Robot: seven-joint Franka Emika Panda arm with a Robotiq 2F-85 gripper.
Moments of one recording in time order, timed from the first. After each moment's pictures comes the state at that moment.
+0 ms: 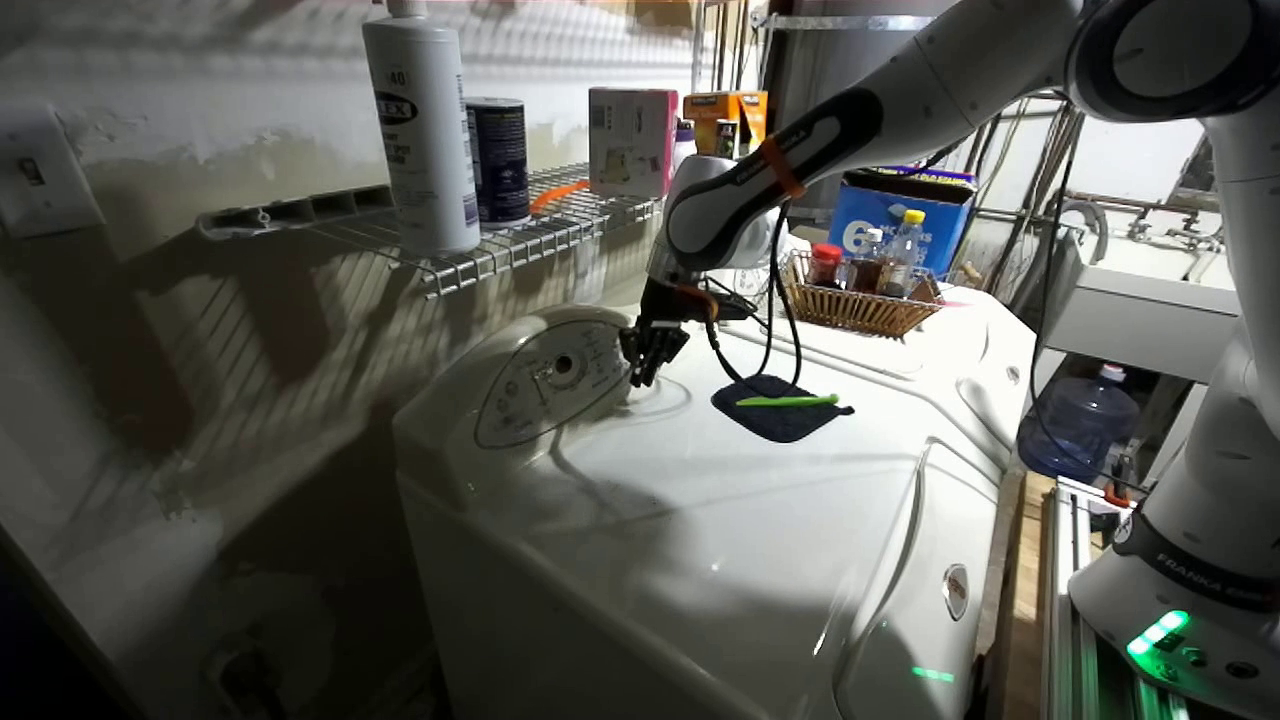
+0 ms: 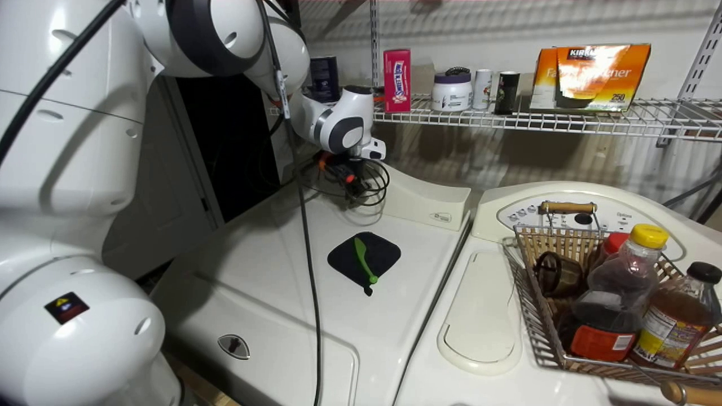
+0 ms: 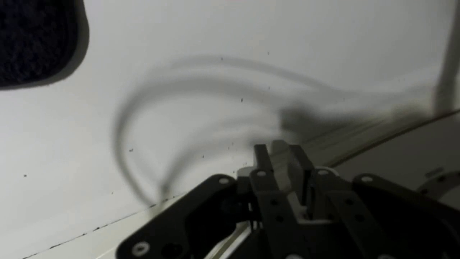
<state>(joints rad) 0.02 0.50 0.04 -1.85 0.28 2.48 0.15</state>
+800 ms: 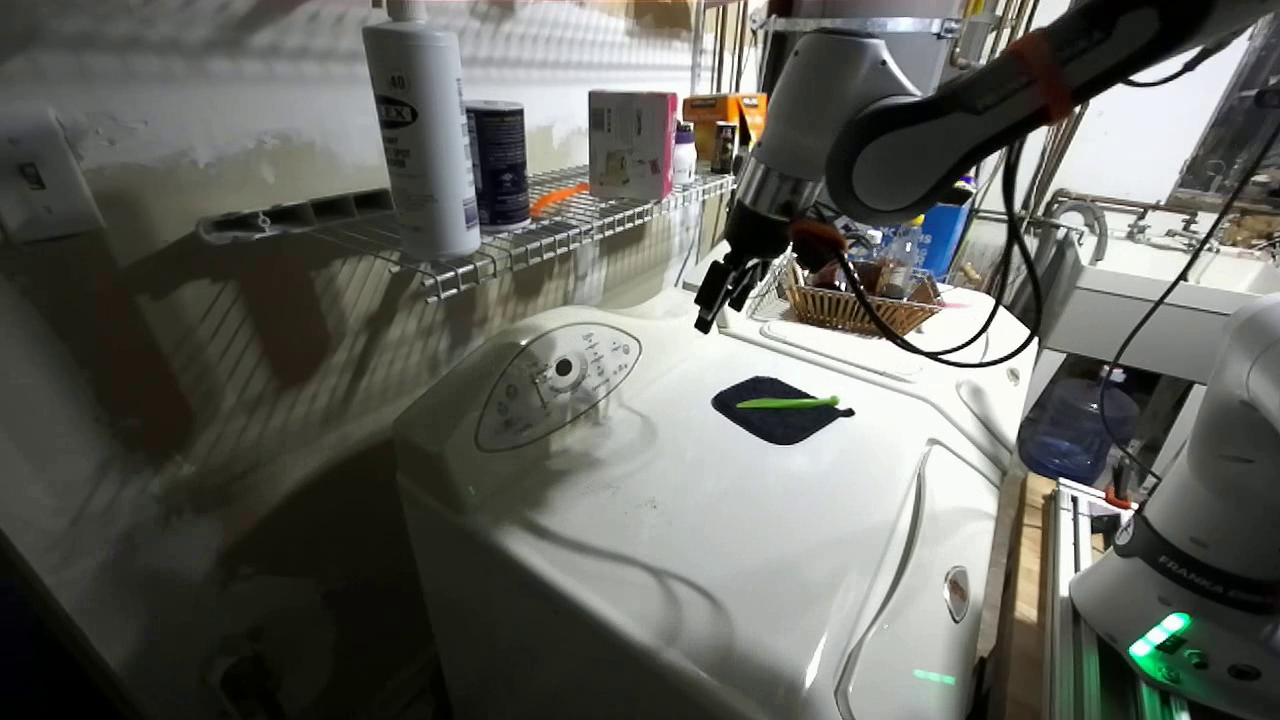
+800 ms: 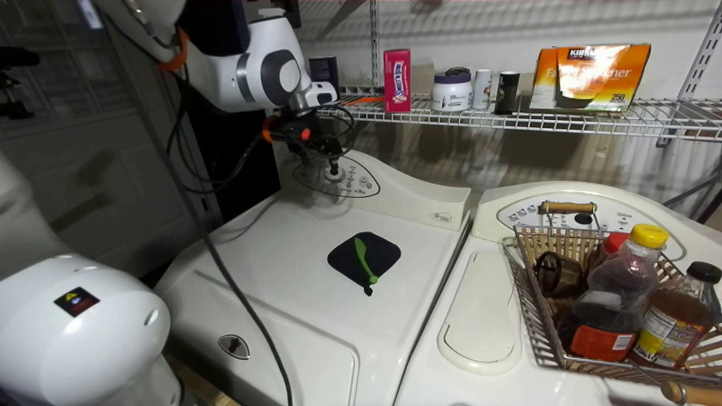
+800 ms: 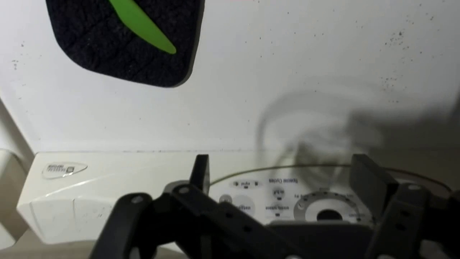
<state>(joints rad) 0.10 -0.12 0.05 -2.34 -0.12 2.52 0.27</state>
